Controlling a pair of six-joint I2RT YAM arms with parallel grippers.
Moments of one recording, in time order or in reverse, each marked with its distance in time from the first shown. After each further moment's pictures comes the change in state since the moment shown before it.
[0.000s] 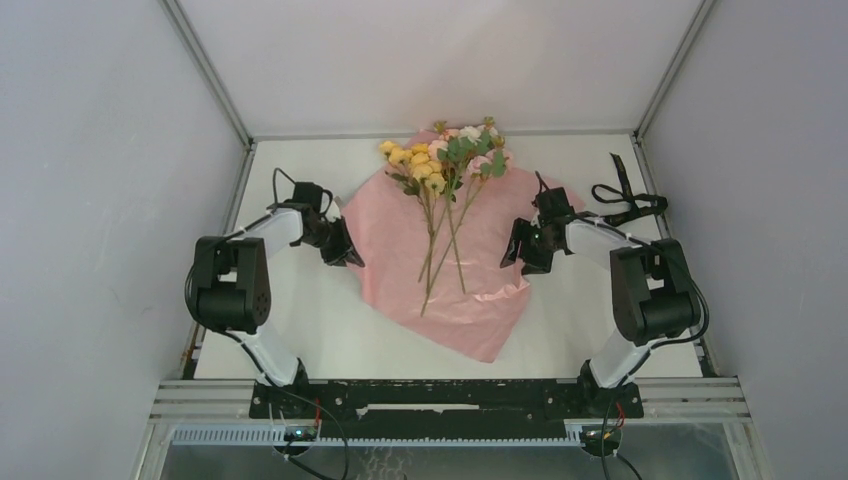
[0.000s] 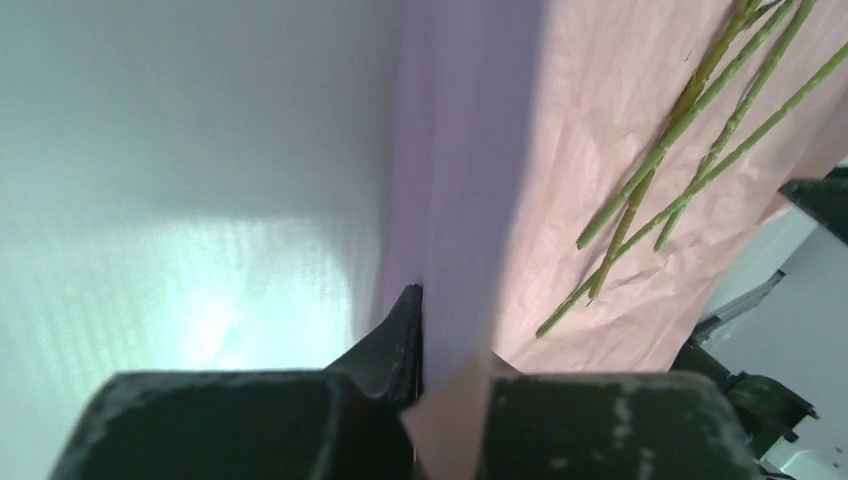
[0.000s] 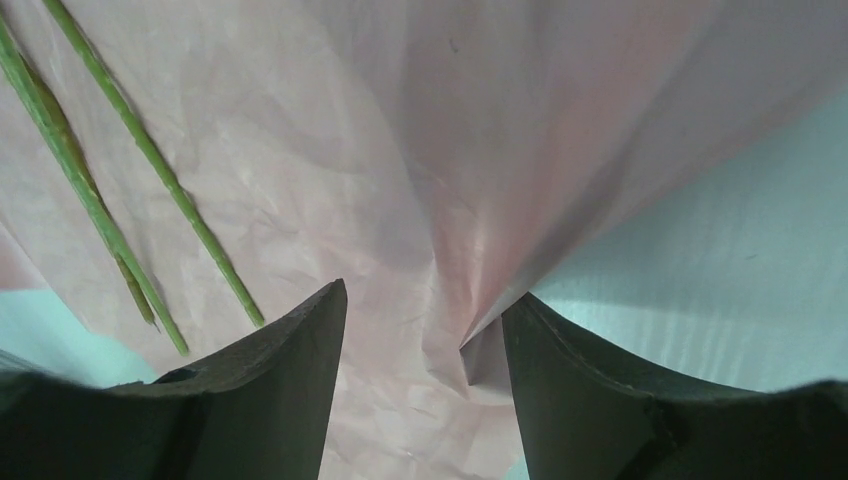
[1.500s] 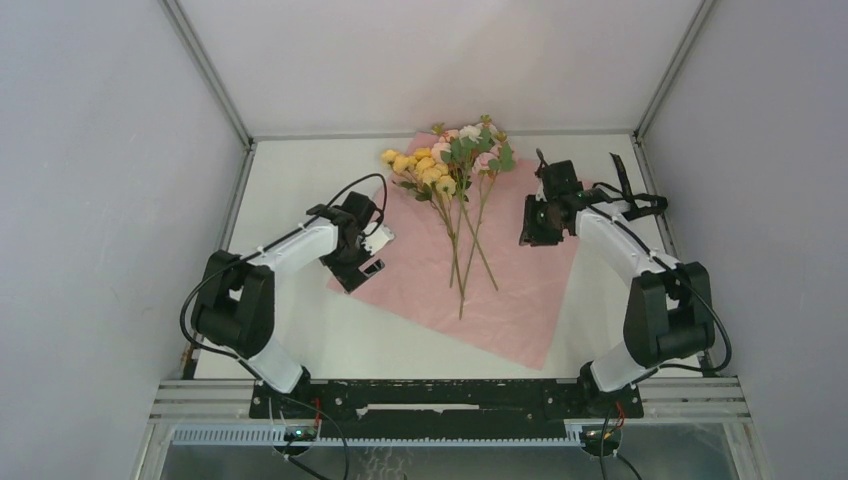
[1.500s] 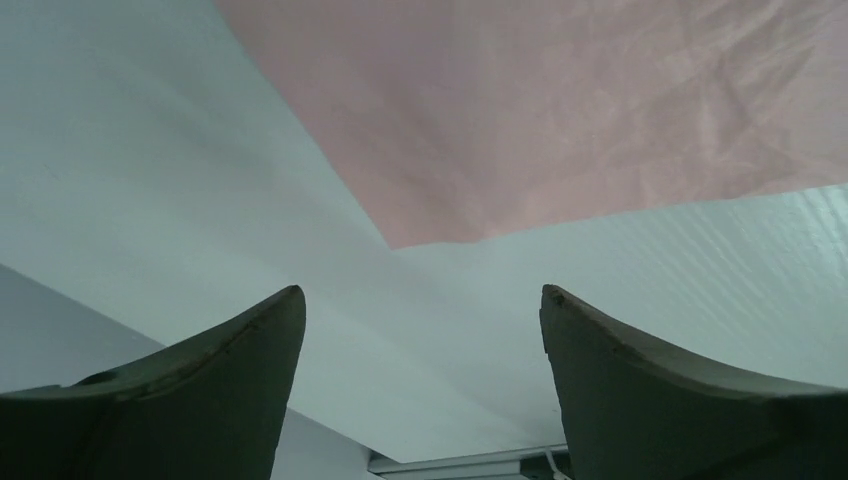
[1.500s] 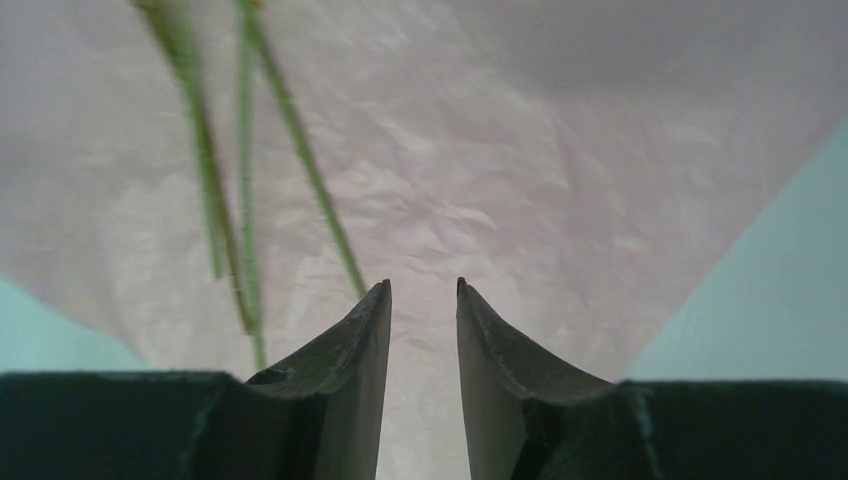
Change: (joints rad) left arm -0.340 -0.127 0.032 -0.283 -0.632 0.843; right arm 0.038 -0.159 0.210 -0.229 0.146 -0.171
